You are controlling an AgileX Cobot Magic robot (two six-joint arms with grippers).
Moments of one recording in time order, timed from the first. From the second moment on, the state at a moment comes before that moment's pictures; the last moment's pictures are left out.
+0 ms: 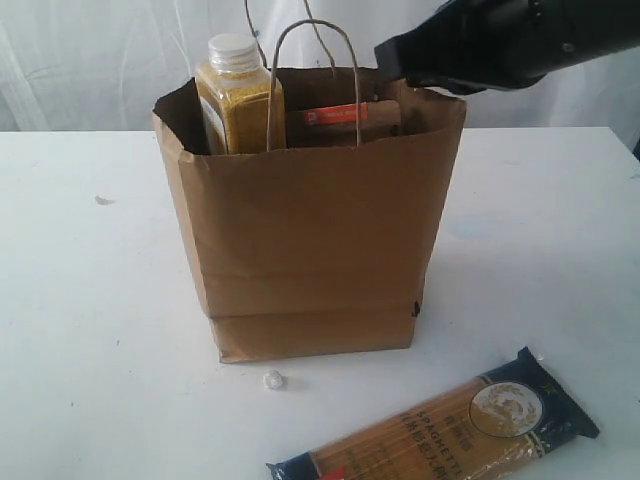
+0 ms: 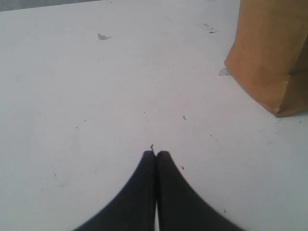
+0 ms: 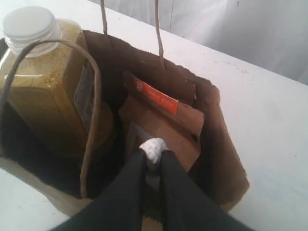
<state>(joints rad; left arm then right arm) -0.36 0.05 0.02 0.27 0.38 -0.28 0.52 1.31 -1.25 0.10 0.62 -0.07</state>
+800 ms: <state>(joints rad) -0.36 0.05 0.02 0.27 0.38 -0.28 0.58 0.91 -1.01 0.07 0.61 -0.02</state>
